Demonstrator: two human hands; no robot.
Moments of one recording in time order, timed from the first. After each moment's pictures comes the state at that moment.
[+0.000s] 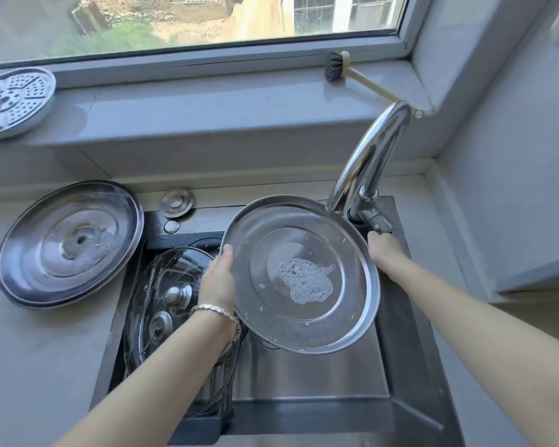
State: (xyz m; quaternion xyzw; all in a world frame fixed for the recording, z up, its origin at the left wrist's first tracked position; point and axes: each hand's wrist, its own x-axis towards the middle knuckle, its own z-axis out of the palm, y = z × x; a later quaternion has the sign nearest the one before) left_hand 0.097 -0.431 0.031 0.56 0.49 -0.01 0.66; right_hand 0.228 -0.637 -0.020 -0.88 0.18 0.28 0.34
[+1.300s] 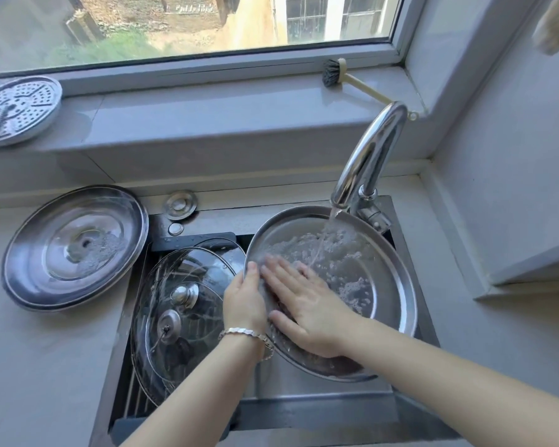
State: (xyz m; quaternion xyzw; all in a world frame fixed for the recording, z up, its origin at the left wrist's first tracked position) left_hand 0.074 -0.469 0.062 0.60 0.45 0.05 0.66; right_hand 0.106 -0.575 0.004 -0.86 -0.45 0.18 0.18
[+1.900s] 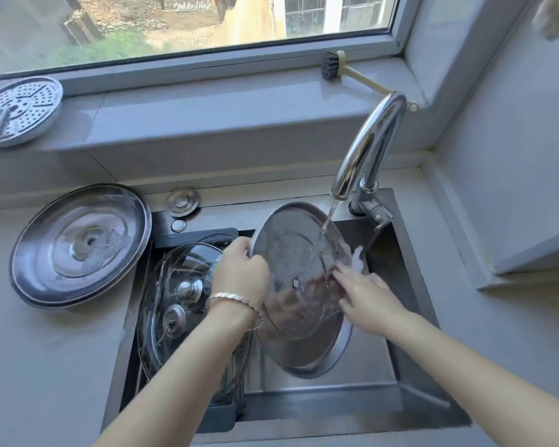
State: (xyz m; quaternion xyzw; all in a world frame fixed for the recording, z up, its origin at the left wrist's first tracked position) left_hand 0.088 -0.450 0.077 0.84 0.34 -0.01 0.43; right_hand 0.125 -0.631 -0.021 -0.93 -0.21 0.29 0.13
